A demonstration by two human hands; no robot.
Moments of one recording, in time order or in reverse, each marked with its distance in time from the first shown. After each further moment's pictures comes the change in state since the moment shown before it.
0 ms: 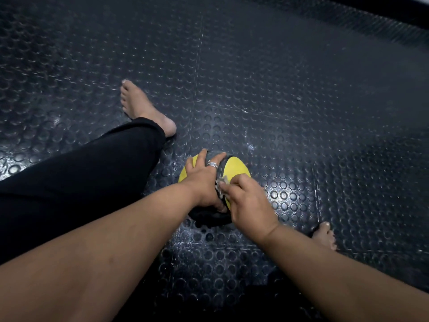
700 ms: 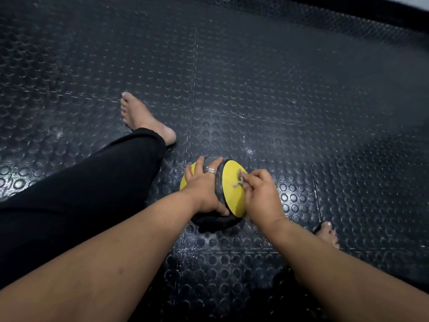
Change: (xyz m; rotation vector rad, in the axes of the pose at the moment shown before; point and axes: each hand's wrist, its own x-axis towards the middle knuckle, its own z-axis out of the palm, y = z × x) left_hand -0.002 -0.004 0.000 -0.074 0.008 -0.009; right_hand 0.010 0.017 -0.002 0.175 0.152 0.391
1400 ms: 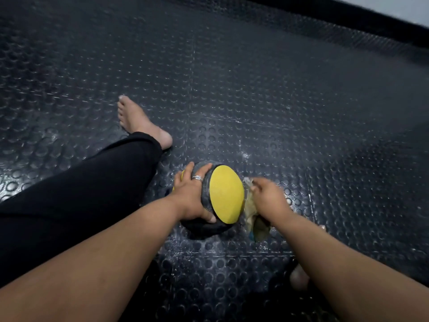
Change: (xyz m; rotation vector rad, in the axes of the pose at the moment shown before) left_hand -0.007 -0.022 -0.003 -0.006 -0.014 0.038; right_hand 0.015 0.018 -0.022 -0.044 -0.228 0.353
